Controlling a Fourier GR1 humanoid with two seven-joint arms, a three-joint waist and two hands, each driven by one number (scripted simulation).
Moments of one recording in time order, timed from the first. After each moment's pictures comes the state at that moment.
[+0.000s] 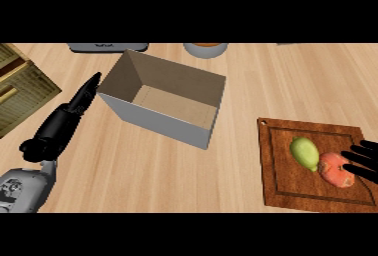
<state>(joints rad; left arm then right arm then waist) -0.23 0.44 -0.15 -1.50 0.06 -0.04 -0.10 0.21 -1.06 0.00 -1.82 0.72 0.25 -0.68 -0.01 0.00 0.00</state>
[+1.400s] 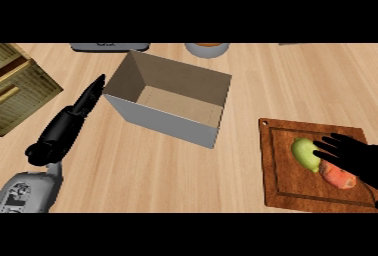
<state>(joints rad) -0.21 0.31 -0.05 -1.53 -0.07 -0.15 -0.09 0.03 -0.72 0.03 -1.57 1.15 0.24 -0.74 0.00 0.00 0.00</state>
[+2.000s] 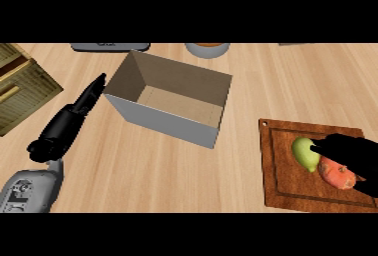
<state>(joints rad) -0.23 0.28 -0.01 -1.51 -0.11 -0.20 -0.10 -0.07 -0.63 0.02 -1.36 1.26 0.15 -0.82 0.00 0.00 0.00</state>
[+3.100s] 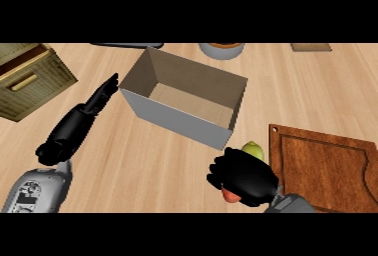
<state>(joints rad) -0.23 0.24 -0.04 -1.57 -0.12 -0.23 -0.05 -0.13 -0.12 0.43 -1.58 1.36 0.18 -0.59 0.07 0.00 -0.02</state>
